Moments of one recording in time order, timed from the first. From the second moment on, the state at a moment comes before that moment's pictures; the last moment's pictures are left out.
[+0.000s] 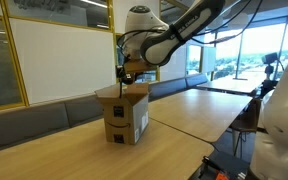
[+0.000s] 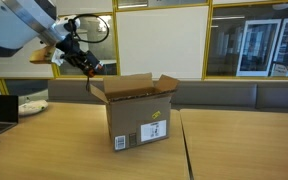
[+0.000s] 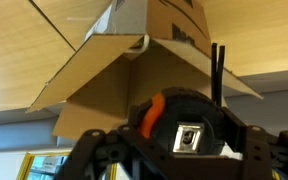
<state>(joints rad) 0.12 -0.26 0.10 -2.31 -0.69 2.56 1.00</state>
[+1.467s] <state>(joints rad) -0.04 0.39 -0.04 -1.82 0.05 2.61 0.48</state>
